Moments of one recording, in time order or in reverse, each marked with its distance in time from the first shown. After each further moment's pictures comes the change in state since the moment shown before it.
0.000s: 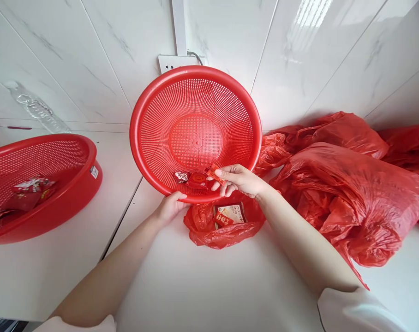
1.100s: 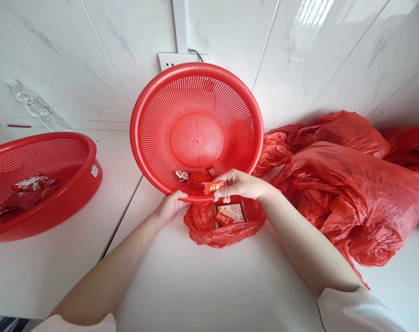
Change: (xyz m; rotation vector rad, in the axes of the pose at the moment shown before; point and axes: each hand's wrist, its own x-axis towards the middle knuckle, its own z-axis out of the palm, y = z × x) left_hand -0.001 0.001 0.001 0.022 -0.056 -0.011; right_hand -0.006 -0.005 0.002 -0.173 -0.288 -0.052
